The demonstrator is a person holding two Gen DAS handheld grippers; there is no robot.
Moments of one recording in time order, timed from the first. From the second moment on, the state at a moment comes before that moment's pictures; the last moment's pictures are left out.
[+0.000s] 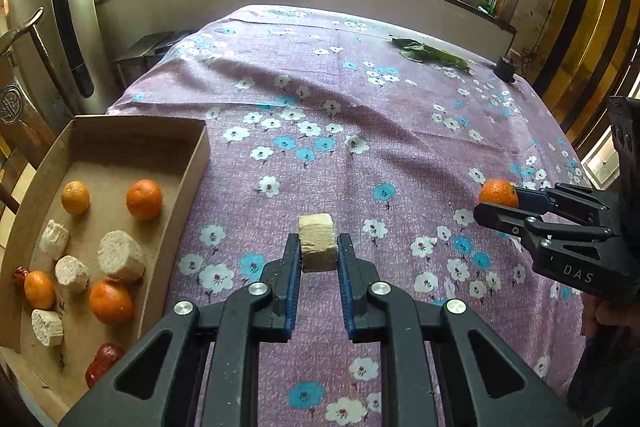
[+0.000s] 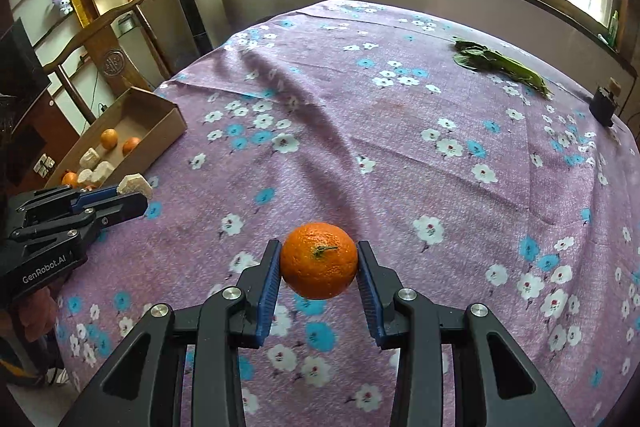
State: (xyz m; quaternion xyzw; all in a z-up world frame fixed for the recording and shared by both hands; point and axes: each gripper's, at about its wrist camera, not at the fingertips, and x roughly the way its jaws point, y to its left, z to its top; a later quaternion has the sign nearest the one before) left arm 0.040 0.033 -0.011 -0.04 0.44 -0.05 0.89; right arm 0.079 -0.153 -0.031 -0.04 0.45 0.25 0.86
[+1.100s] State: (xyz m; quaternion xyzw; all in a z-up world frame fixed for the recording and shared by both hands) left arm -0.023 0.155 0.000 -0.07 0.41 0.09 0.91; right arm 0.033 0.015 -0.014 -0.11 0.42 0.38 0.81
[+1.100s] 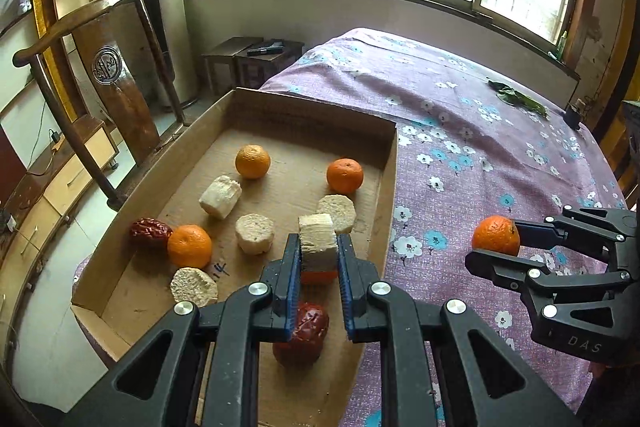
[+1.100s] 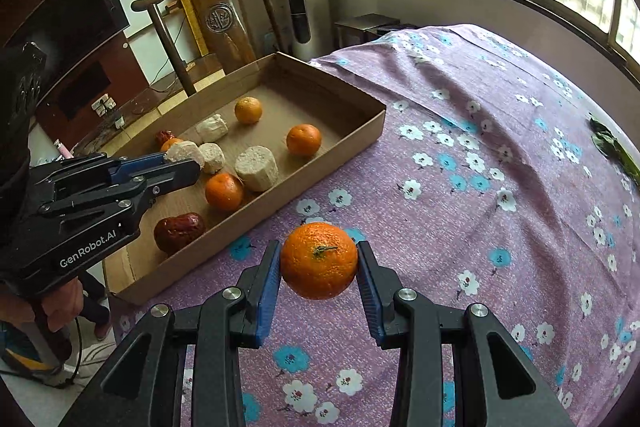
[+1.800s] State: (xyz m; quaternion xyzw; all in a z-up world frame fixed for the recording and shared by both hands) left arm -0.022 0.208 -0.012 -0.10 0.42 0.12 0.90; right arm 0.057 0.099 -0.011 -0.16 0.42 0.42 0.79
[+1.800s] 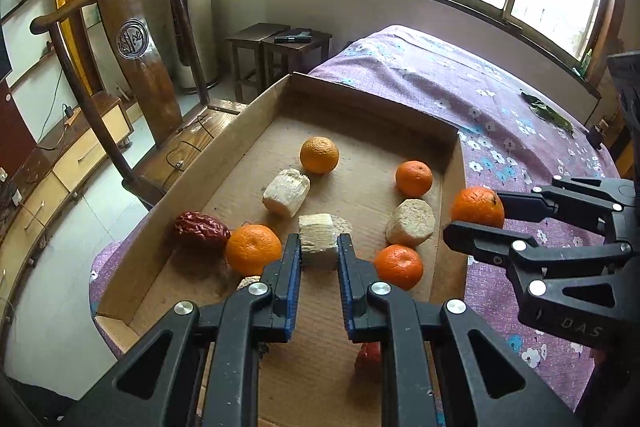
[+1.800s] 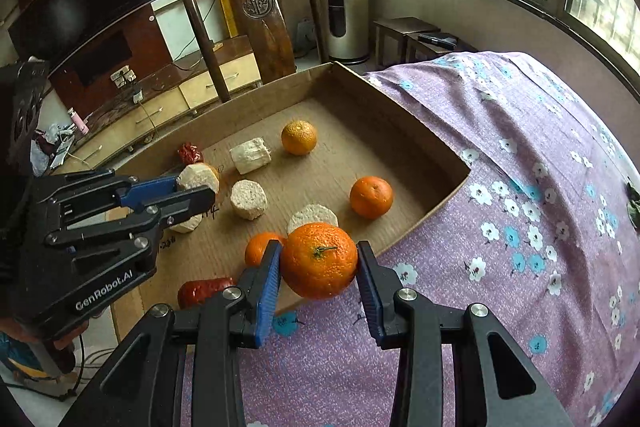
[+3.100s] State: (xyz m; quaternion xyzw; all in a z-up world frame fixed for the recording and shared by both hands) left arm -0.009 0.217 -0.026 -0.10 0.43 0.13 0.89; right arm 0.104 0.183 -0.052 -0.21 0.44 0.42 0.76
